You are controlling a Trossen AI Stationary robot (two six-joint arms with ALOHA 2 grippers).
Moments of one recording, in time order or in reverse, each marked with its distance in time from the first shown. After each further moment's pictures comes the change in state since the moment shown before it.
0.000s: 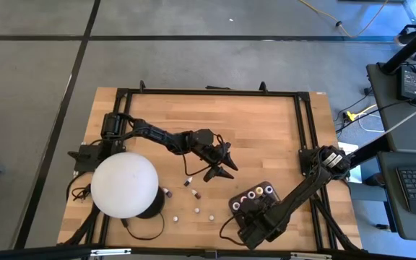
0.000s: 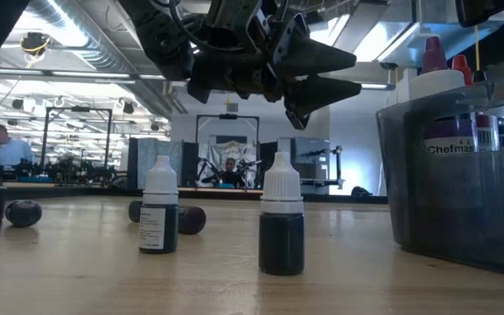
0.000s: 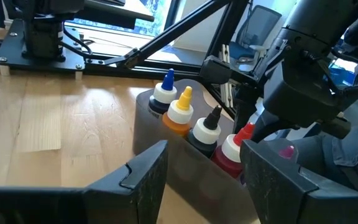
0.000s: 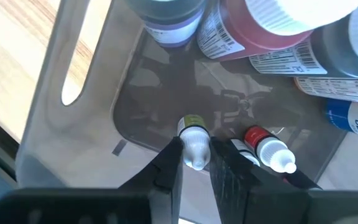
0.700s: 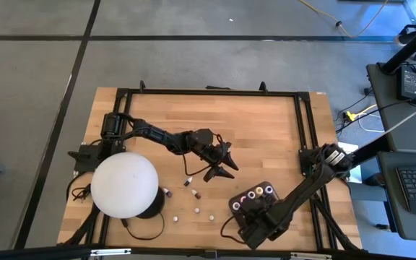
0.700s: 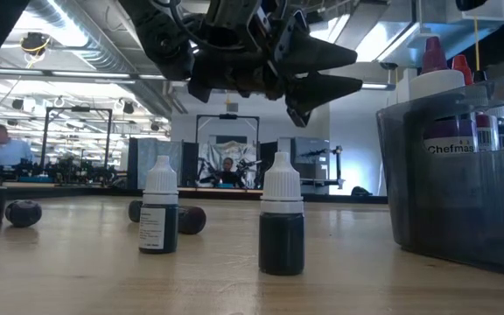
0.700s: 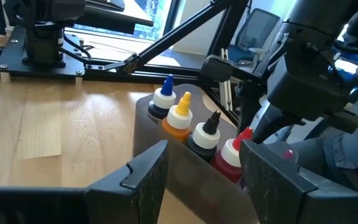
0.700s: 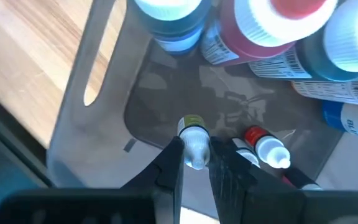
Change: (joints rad) left arm 0.000 0.000 0.000 0.018 0.000 0.002; right arm 0.000 -0.031 0.000 0.001 0.013 0.008
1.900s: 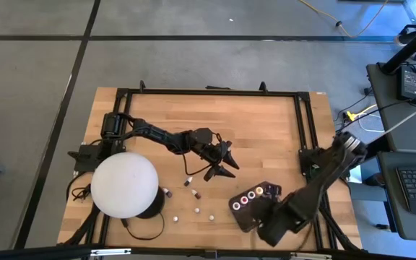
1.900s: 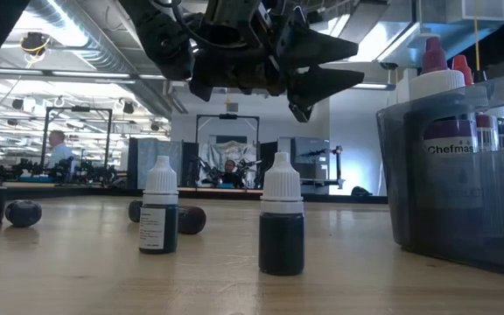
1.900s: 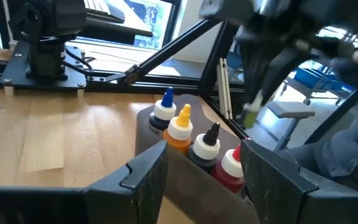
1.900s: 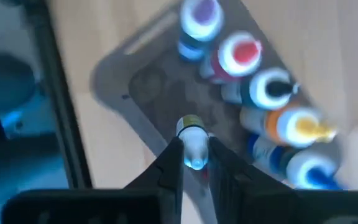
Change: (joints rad) left arm 0.002 -0.001 0.001 0.037 0.001 -0.003; right arm 0.045 -0.203 0.014 -0.131 0.055 -0.462
